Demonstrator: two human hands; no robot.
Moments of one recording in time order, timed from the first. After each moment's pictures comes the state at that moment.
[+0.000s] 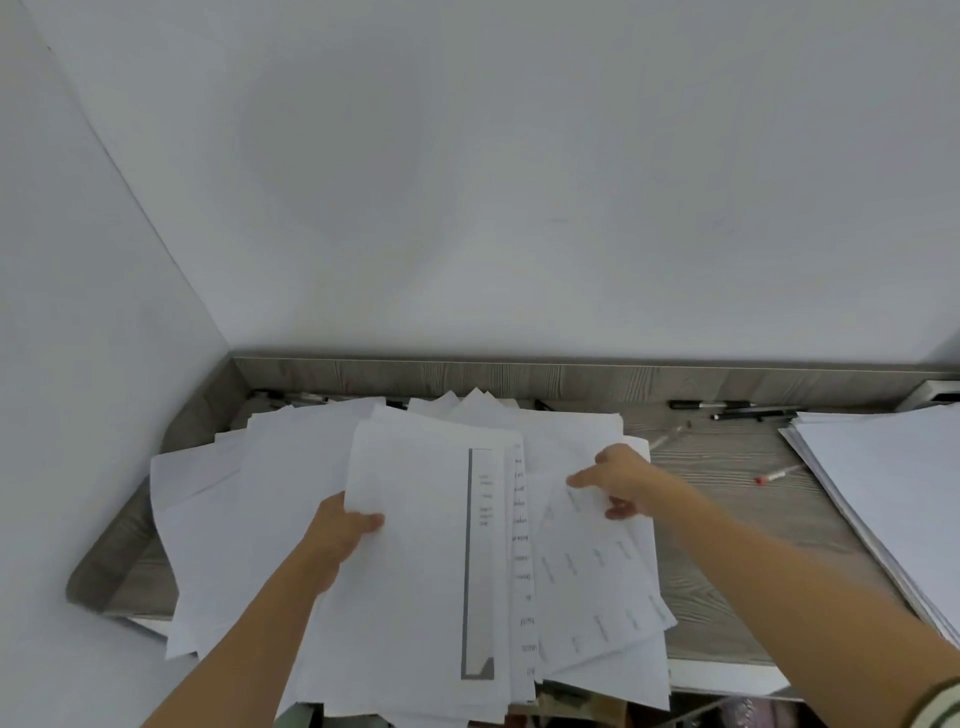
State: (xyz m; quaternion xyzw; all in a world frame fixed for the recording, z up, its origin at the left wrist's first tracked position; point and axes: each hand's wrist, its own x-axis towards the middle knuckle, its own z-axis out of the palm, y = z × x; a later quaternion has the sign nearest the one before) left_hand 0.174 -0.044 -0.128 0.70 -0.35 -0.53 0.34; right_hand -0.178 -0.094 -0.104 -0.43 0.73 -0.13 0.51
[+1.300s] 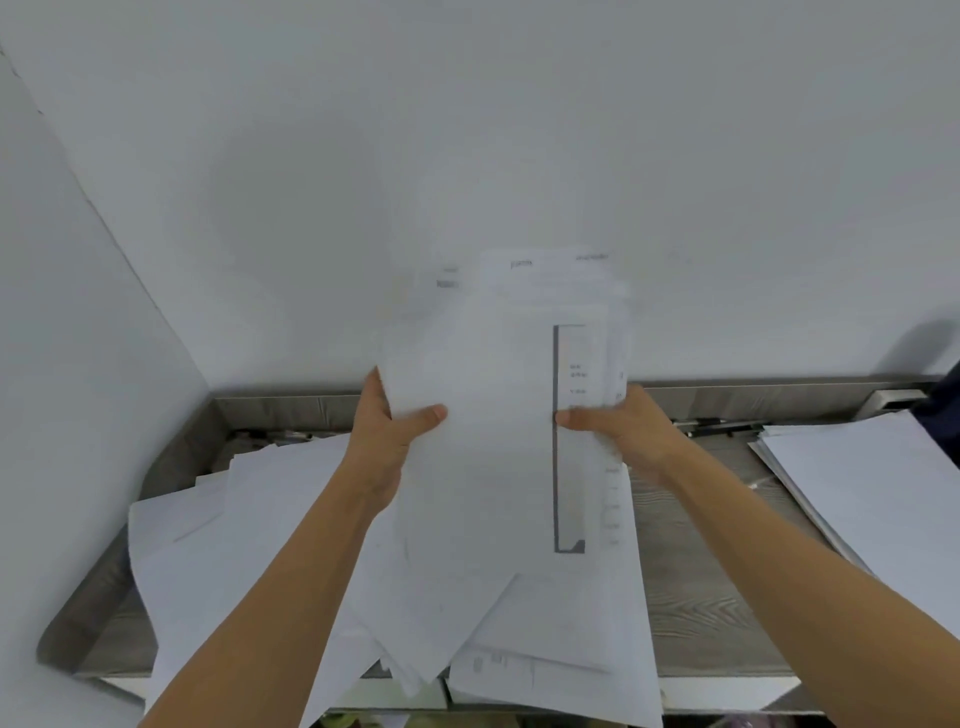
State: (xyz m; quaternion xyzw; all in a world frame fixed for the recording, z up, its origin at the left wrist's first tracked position) left_hand 0.087 -0.078 0.003 0.42 -0.46 -0.55 0.55; right_hand -0.182 -0.068 0.007 -0.50 0.48 -0.45 0.56
